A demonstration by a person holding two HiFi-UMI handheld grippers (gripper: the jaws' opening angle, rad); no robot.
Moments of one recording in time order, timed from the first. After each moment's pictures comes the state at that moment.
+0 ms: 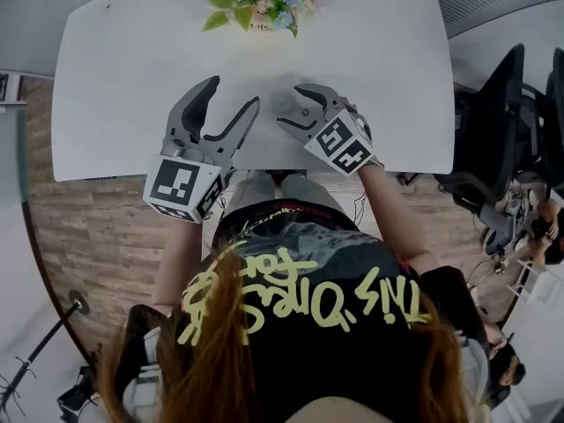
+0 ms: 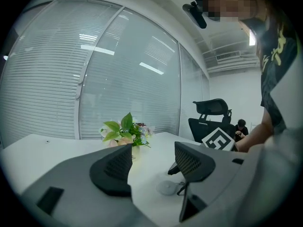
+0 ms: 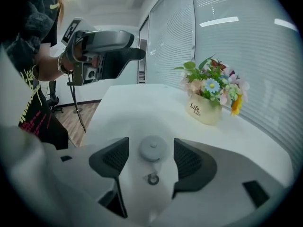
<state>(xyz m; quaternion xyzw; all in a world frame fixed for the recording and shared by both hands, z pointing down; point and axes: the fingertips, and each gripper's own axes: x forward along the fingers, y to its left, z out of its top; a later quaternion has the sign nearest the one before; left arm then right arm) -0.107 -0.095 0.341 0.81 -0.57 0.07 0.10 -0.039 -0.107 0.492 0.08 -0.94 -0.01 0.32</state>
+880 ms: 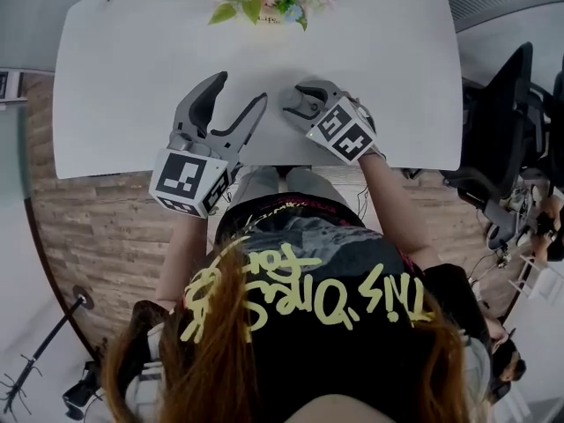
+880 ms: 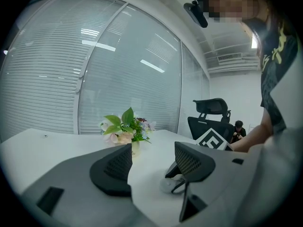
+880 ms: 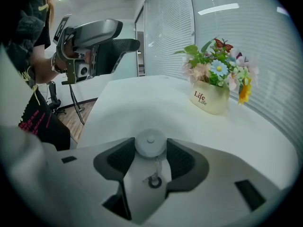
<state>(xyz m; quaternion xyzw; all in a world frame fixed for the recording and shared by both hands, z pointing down) -0.114 -0.097 0.357 0.82 -0.56 0.07 0.12 -0.049 -0.108 0.517 0.06 -0.93 0.03 0.37</state>
